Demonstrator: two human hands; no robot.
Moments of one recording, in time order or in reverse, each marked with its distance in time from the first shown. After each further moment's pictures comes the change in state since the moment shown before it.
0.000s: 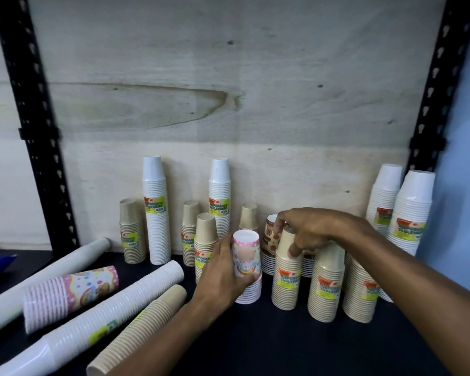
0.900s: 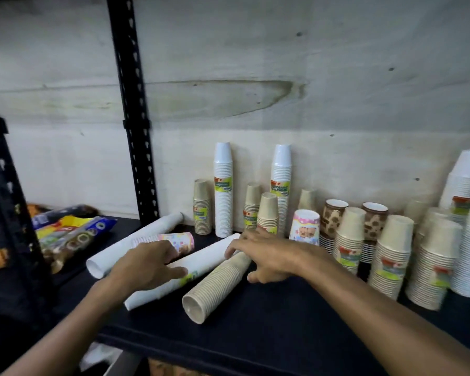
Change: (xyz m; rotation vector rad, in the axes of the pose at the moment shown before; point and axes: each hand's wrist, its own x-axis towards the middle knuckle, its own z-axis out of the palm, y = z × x) left_hand -0.101 -0.093 -0.202 0.672 -0.212 -0.428; right_hand 0.007 -0.147 0.096 -0.093 0.058 -0.562
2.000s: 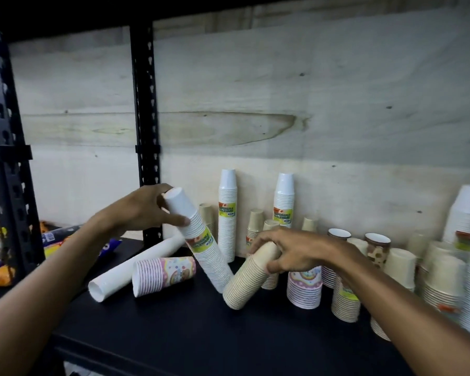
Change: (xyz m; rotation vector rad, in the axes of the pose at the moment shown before) left_hand 0.034 0.004 -0.124 -0.576 0.149 0.185; right_hand -0.011 0.041 -0.057 0.283 0.072 0.040
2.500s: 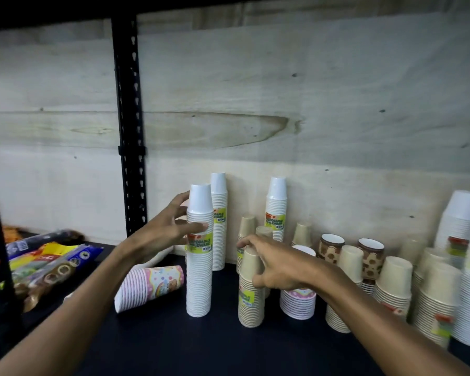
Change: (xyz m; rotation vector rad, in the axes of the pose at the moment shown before) left_hand 0.025 0.001 0.069 -0.578 -0.135 0.080; right_hand 0.011 0.001 0.019 -0.005 0.104 0.045
